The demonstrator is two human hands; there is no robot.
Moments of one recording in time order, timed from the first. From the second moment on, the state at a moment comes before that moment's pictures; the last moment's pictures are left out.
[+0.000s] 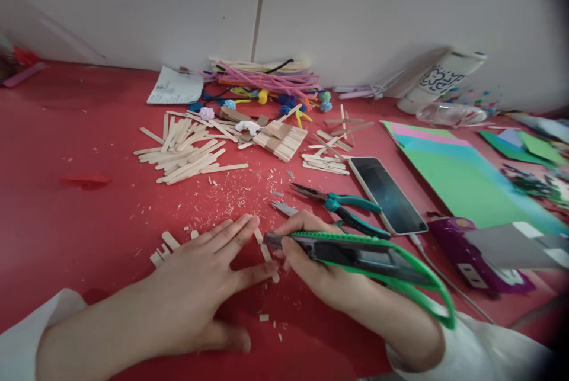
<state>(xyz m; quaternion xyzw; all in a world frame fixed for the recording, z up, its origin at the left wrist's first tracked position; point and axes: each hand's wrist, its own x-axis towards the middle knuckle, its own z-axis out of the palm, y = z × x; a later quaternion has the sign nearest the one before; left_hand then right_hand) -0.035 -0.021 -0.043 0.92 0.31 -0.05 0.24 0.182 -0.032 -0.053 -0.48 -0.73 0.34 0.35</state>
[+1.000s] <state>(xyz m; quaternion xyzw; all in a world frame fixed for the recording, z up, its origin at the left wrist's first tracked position) -0.031 -0.020 -0.036 0.91 0.32 -0.08 0.25 0.174 -0.036 -0.056 -0.46 -0.80 0.20 0.33</state>
